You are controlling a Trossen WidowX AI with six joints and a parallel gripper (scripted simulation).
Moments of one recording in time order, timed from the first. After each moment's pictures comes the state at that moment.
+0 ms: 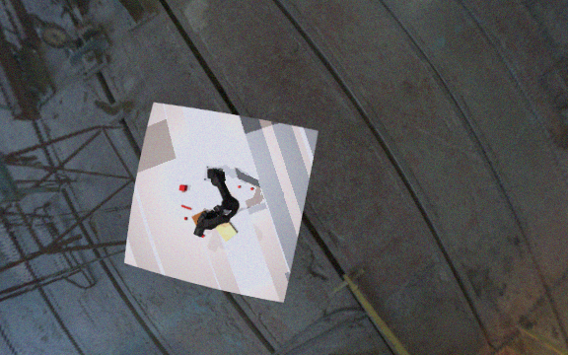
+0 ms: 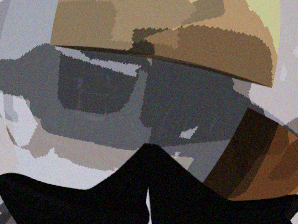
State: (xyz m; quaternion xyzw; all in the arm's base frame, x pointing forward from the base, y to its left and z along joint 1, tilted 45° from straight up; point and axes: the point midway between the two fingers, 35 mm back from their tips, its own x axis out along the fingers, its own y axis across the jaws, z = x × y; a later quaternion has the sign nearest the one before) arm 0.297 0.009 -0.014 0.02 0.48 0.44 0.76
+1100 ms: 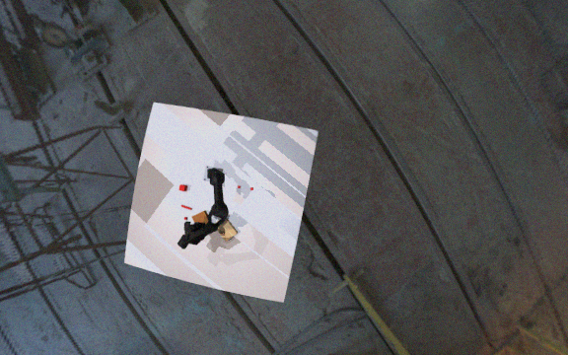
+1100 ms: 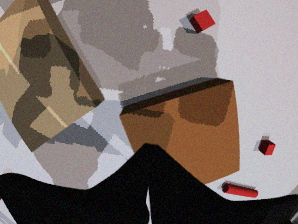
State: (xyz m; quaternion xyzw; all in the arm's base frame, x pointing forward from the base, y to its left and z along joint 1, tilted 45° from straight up) arm 0.350 -0.077 0.004 0.28 0.60 0.25 0.71
